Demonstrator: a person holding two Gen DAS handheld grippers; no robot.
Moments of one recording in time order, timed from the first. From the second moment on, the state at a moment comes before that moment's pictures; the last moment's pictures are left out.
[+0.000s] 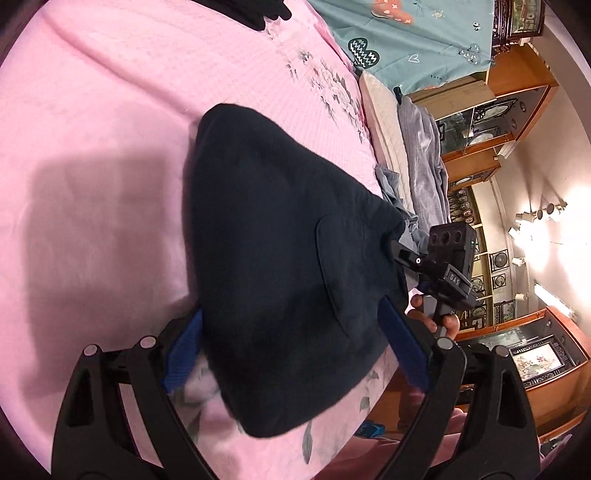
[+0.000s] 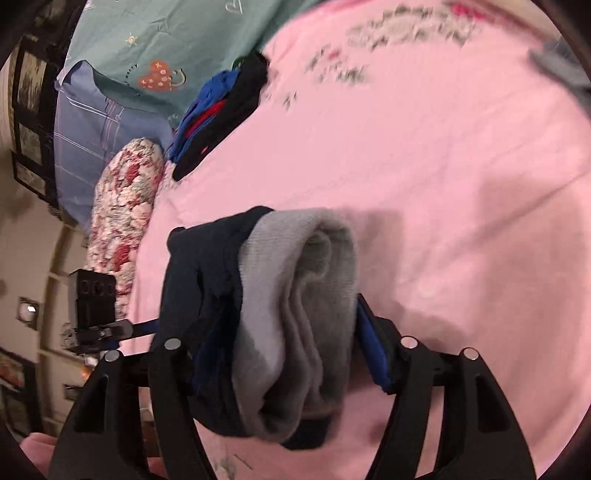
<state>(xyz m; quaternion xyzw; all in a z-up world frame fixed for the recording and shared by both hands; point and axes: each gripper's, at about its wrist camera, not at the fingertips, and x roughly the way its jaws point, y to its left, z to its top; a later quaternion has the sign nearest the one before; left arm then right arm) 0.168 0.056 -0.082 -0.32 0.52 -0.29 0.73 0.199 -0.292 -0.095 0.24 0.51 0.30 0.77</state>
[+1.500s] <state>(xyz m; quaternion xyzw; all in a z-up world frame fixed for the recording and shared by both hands) 0.159 0.048 0.007 -0.06 0.38 0.02 0.92 0.194 -0.158 -0.022 -0.02 0.35 0.26 0.90</state>
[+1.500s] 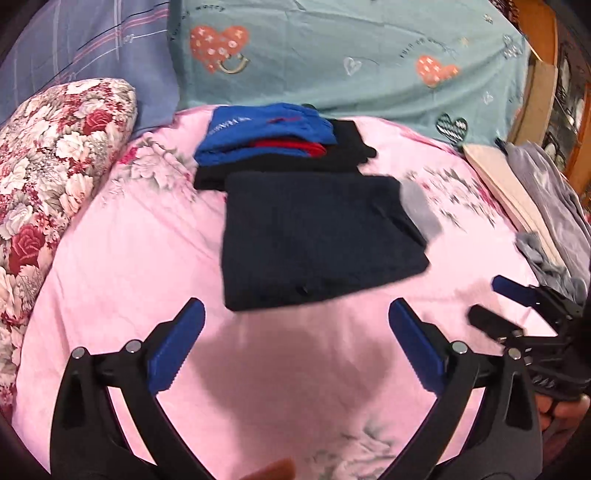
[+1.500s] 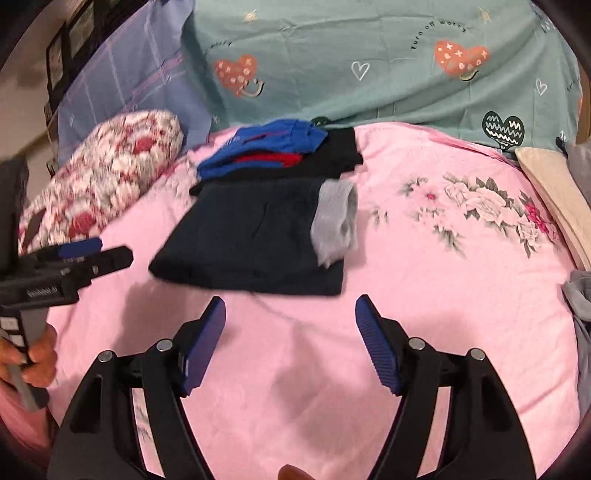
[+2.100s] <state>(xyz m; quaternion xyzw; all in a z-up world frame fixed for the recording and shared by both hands) 0.108 0.023 -0.013 -0.03 0.38 0.02 0.93 0.172 -0.141 -0.056 -0.07 0.36 0.24 0.90</state>
